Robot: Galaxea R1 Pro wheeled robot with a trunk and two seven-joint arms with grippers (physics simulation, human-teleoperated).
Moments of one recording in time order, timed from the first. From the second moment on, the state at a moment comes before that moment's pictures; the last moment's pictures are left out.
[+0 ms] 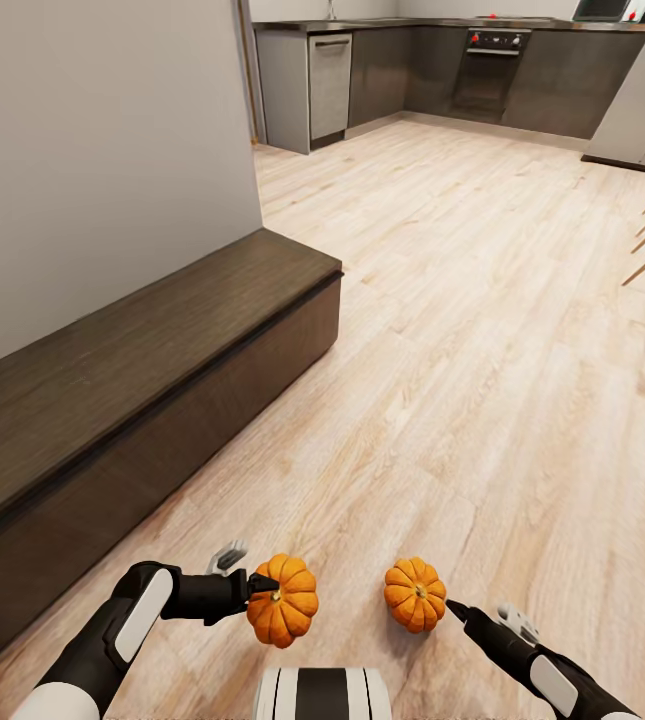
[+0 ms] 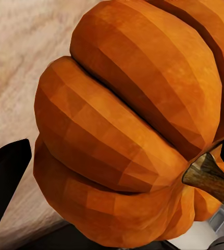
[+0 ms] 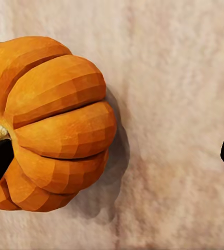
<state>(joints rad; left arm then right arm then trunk) -0.48 0.09 -0.08 -0.88 0.60 0.99 -0.34 -0.53 -0.20 0.03 -0.23 -0.76 0.15 0.39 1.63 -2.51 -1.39</state>
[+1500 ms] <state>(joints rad) -0.48 0.09 -0.08 -0.88 0.60 0.99 -0.37 -0.53 -0.20 0.03 -0.23 -0.76 0.15 0.39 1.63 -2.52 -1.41</state>
